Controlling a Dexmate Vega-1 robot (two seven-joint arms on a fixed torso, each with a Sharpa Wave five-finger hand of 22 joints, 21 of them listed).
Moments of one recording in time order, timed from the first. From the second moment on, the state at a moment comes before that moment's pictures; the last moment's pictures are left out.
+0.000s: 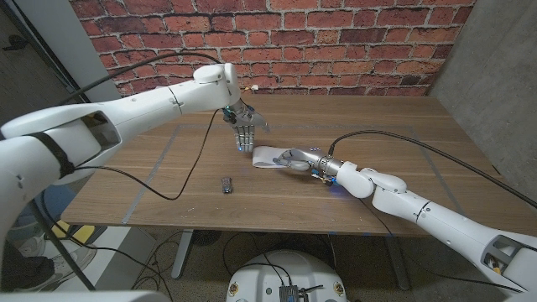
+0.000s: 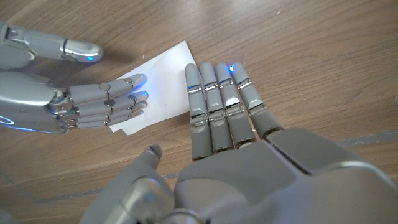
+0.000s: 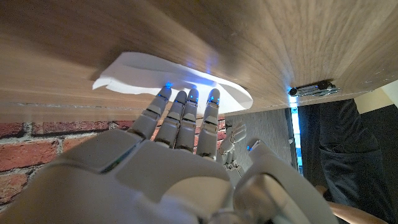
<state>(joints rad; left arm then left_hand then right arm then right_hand) -0.10 0.64 1.28 -1.58 0.22 0.85 -0.98 0.03 0.08 0.49 0.15 0.18 0.93 0.17 0.35 0.30 0.86 0.11 0.38 0.36 0.76 0.05 0.28 0.25 0.46 0.11 0.75 0.23 -0.72 -0.67 -0.79 -1.51 -0.52 0.24 -0.04 0.09 0.10 0.38 0.17 0.22 0.61 0.02 0.19 0.18 0.52 0.09 0.21 0.20 0.38 -0.01 0.21 0.20 0.40 0.06 0.22 0.18</state>
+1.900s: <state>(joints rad) -0.13 0.44 1.27 -1.25 0.21 0.61 -1.07 0.02 0.07 0.48 0.14 0.18 0.99 0.20 0.36 0.32 1.02 0.09 0.42 0.45 1.09 0.00 0.41 0.29 0.66 0.05 0.94 0.26 -0.68 -0.65 -0.79 -1.41 -0.49 0.37 -0.12 0.14 0.13 0.44 0.11 0.22 0.69 0.02 0.20 0.18 0.61 0.11 0.22 0.20 0.53 -0.01 0.24 0.21 0.50 0.06 0.25 0.19</state>
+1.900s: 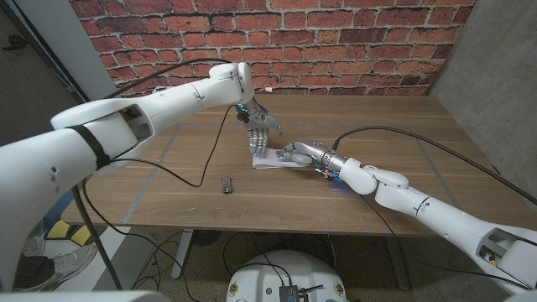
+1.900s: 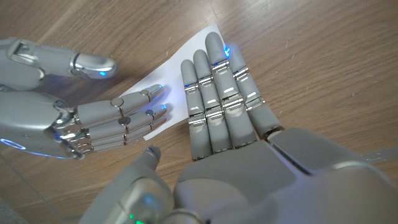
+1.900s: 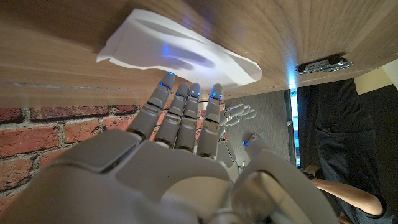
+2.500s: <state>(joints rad) -0.16 0.33 1.34 -1.06 0.23 0.56 -1.12 0.03 0.06 0.49 0.14 0.18 0.81 0.20 0.23 0.24 0.84 0.14 0.26 0.37 0.84 0.06 0.24 0.19 0.55 0.10 0.90 0.19 -0.68 -0.65 -0.79 -1.38 -0.47 0.39 -0.13 0.14 0.13 0.44 0.11 0.22 0.69 0.02 0.20 0.18 0.61 0.11 0.21 0.20 0.53 -0.01 0.24 0.21 0.50 0.06 0.25 0.19</state>
